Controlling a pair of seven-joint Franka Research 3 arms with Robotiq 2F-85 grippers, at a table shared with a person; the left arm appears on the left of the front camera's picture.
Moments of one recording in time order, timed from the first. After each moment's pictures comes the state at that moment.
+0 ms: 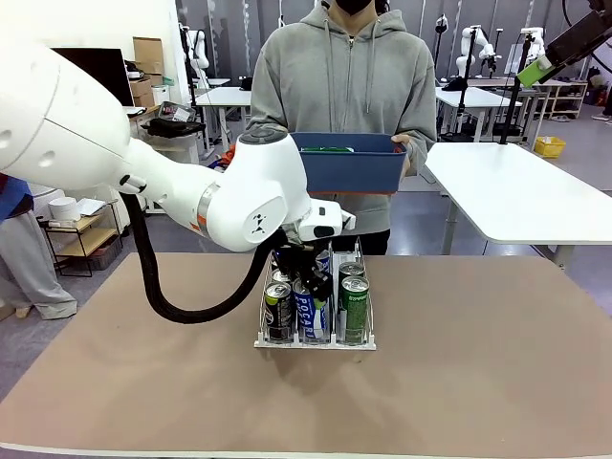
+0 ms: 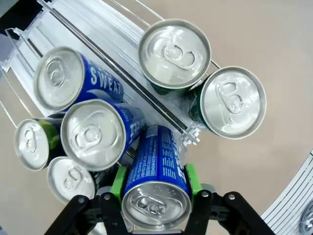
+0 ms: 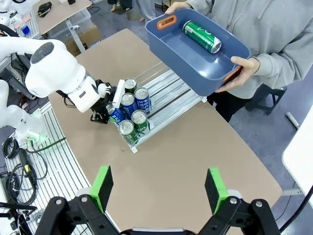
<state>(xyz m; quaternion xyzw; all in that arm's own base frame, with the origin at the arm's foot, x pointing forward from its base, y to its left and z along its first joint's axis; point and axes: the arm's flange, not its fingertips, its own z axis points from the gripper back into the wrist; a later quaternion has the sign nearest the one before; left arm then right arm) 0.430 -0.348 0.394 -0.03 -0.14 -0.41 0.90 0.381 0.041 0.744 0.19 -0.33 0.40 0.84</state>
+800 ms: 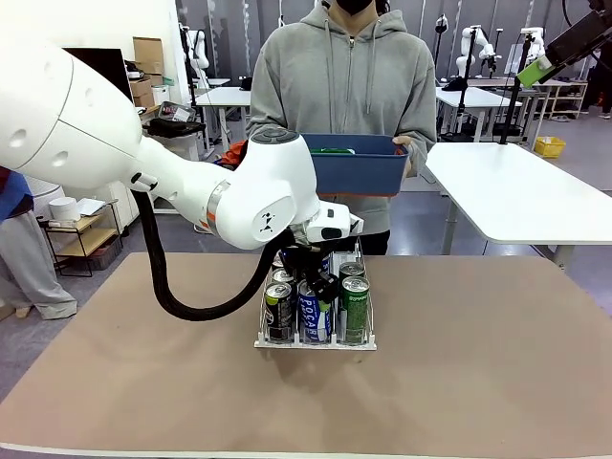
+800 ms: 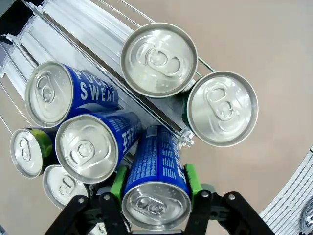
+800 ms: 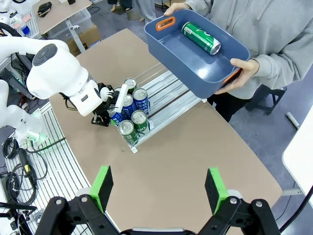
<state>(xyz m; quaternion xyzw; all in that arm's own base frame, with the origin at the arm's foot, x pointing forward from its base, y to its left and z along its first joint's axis) 0.429 -0.358 0.394 -0.03 -0.13 -0.42 0.90 0.381 0.041 0.744 0.19 -0.33 0.40 0.84</state>
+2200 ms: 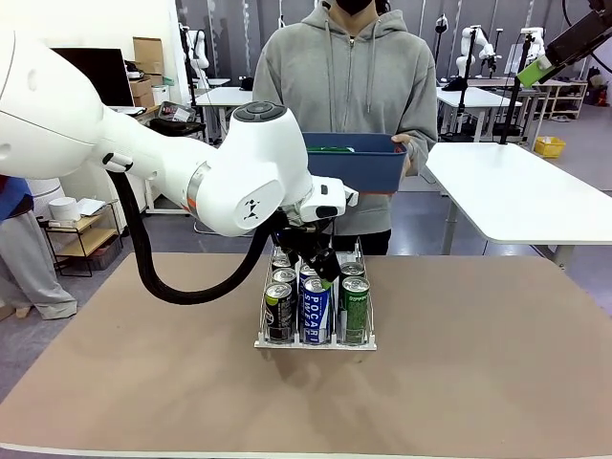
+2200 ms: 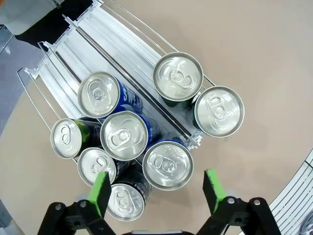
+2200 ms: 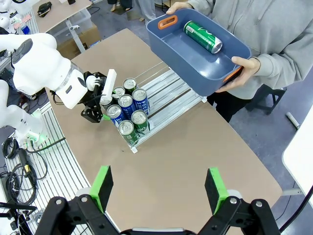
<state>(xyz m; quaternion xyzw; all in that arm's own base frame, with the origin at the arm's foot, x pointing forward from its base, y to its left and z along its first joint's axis) 0.413 -0.347 0.441 -0.01 -0.19 -0.39 0.90 0.381 0.041 0.744 0.19 -0.33 0.40 0.84</state>
